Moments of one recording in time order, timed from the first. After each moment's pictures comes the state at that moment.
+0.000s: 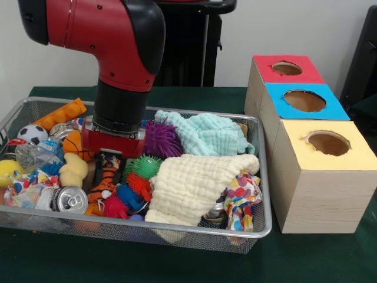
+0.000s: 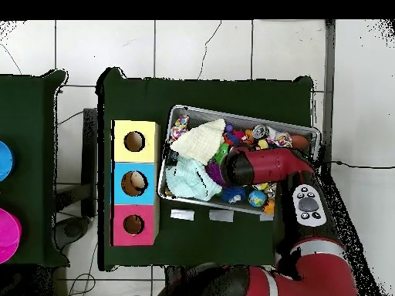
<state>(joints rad) -0.41 -0.42 0.06 1.38 -0.62 0.35 1.84</state>
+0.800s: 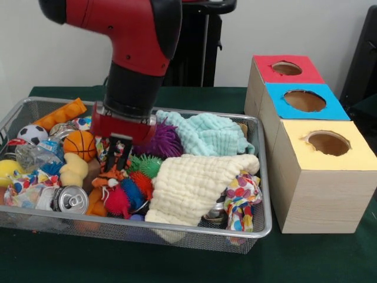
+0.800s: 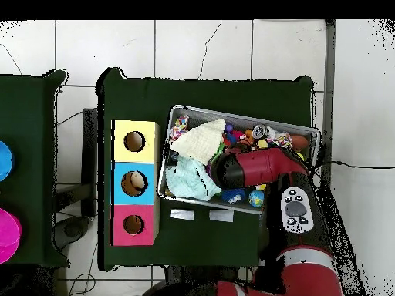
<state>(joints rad) -0.33 -0.51 0.01 1.44 -0.62 0.35 1.84</state>
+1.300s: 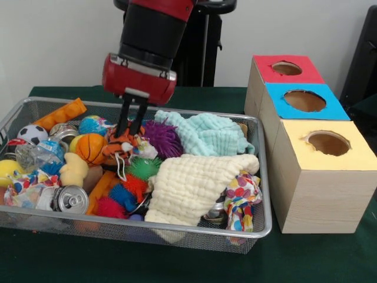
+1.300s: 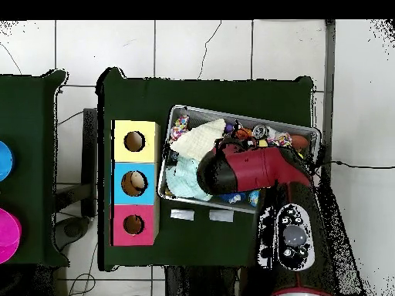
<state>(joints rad) -0.29 -0.68 0.01 1.51 -0.59 0.37 1.84</state>
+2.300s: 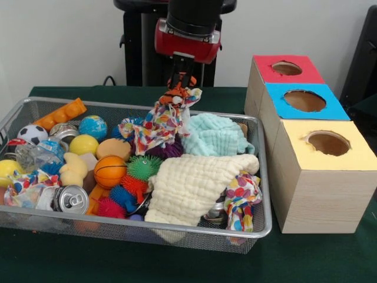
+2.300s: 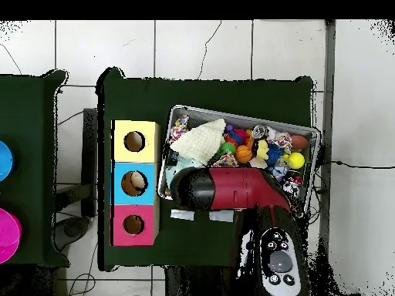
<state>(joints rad) -0.24 -0.76 0.01 1.70 -0.31 0.67 1.84</state>
